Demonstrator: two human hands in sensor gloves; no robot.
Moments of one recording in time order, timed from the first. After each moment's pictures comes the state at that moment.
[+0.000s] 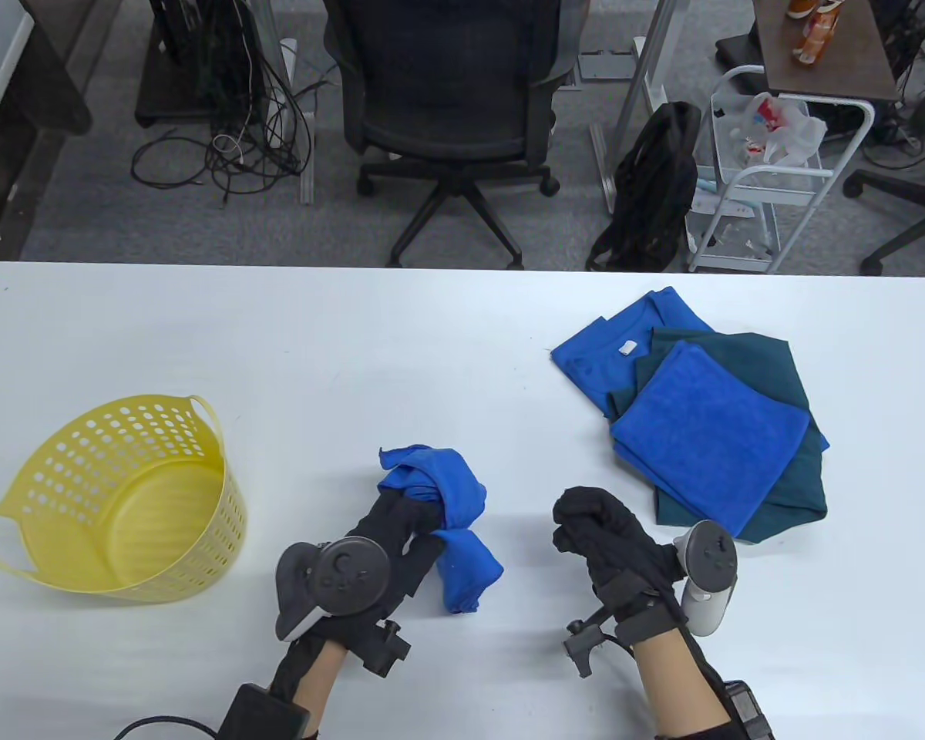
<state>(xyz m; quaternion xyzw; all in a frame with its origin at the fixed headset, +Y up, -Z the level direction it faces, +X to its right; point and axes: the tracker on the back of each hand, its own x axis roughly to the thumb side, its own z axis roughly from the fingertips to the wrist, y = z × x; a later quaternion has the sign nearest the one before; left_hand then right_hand) -0.144 -0.701 -0.178 0.05 -0.15 0.36 0.92 0.192 -0.763 -0.203 0.07 0.03 0.71 0.70</state>
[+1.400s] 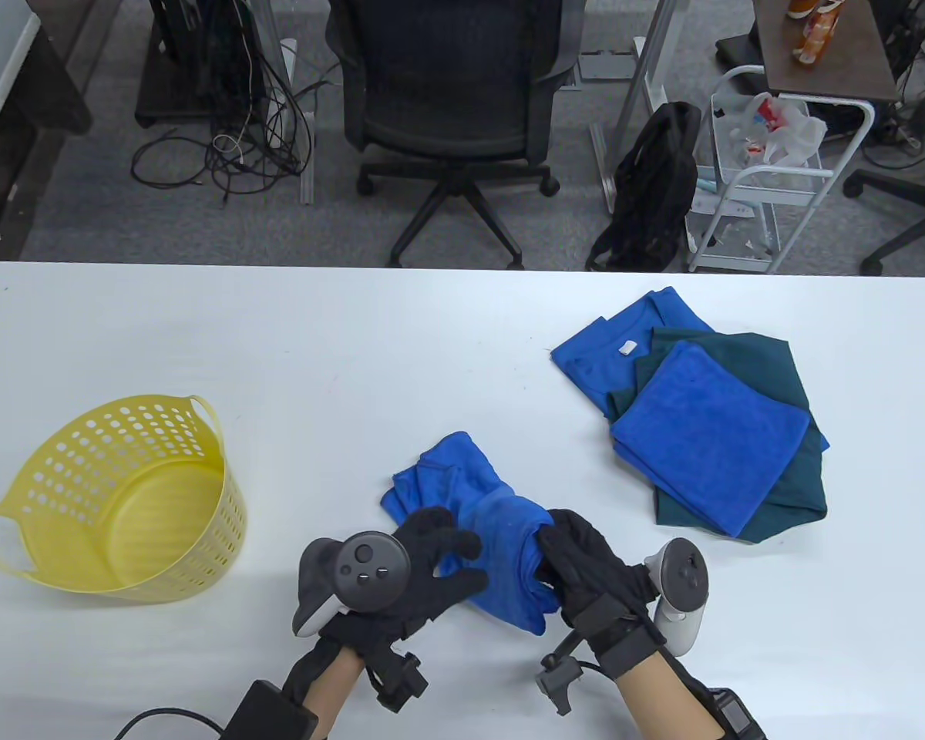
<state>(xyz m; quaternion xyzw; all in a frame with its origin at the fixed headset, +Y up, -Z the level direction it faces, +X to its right) -0.090 -0.704 -0.162 -0.13 -0.24 0.33 0.90 0.148 -0.748 -0.174 0.12 0.10 0.64 0.75</state>
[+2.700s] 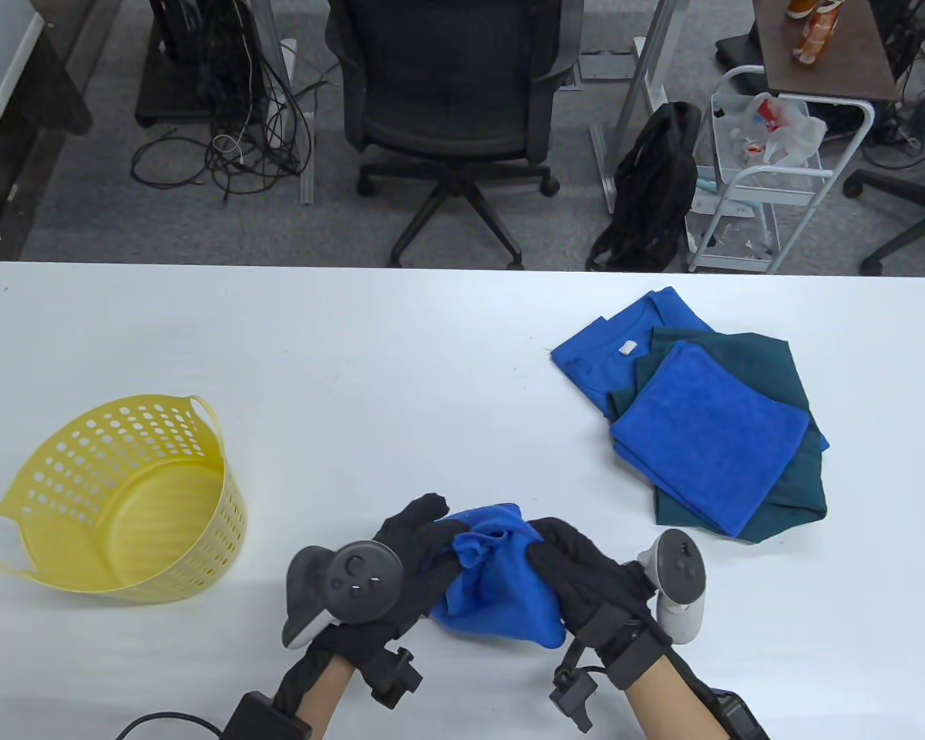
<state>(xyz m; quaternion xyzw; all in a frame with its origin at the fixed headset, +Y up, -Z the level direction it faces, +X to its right) -0.133 -0.680 -0.166 -0.03 -0.16 0.41 0.90 0.169 -0.724 -0.180 0.15 0.08 0.70 0.69</state>
